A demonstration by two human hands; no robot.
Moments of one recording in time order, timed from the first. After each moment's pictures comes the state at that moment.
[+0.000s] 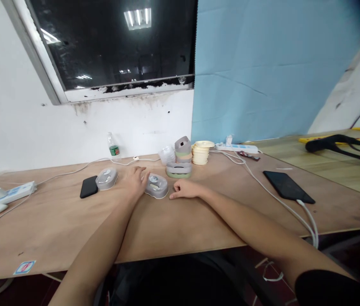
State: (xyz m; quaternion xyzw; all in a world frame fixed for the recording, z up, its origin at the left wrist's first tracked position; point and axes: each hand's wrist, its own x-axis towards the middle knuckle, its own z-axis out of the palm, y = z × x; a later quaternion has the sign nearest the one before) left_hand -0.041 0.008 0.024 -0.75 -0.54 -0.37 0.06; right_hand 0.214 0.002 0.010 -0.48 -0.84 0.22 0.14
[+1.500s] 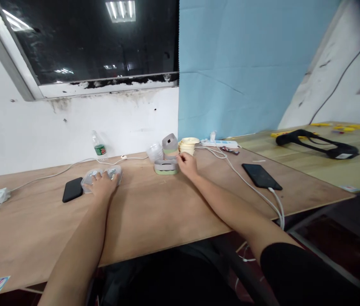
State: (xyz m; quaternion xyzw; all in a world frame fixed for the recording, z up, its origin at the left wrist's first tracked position) left_hand -0.108 0.043 0.010 -0.59 -0.78 -0.21 0.07; right_hand 0.261 0.042 0.010 -0.53 -0.63 -0.05 0.56
